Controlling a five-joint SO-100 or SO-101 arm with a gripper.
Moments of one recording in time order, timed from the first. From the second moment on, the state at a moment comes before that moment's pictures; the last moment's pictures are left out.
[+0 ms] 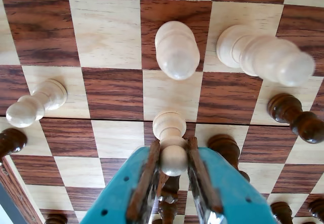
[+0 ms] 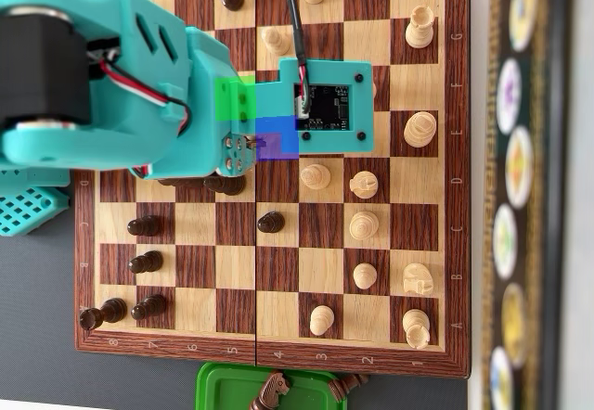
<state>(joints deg) -6.9 94.6 101.5 71.5 95.4</state>
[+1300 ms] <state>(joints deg) -19.1 102.7 111.8 71.3 98.1</state>
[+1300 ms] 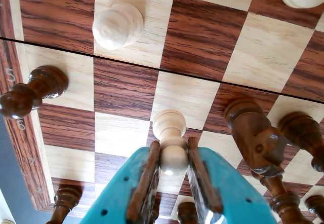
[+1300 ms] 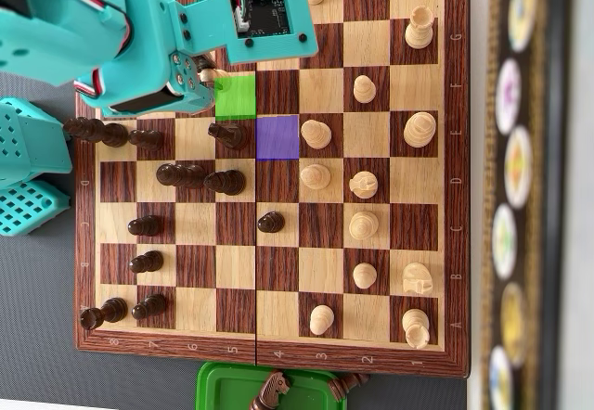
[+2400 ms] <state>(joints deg) -19.0 99.9 112.0 69.2 98.0</state>
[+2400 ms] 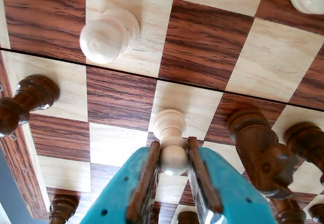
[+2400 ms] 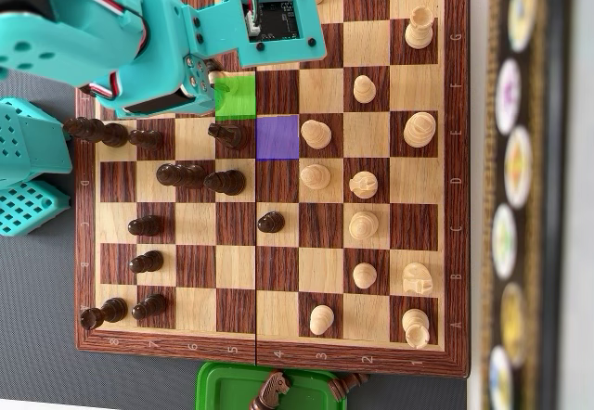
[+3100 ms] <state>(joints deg) -18.6 99.8 112.0 69.2 98.0</state>
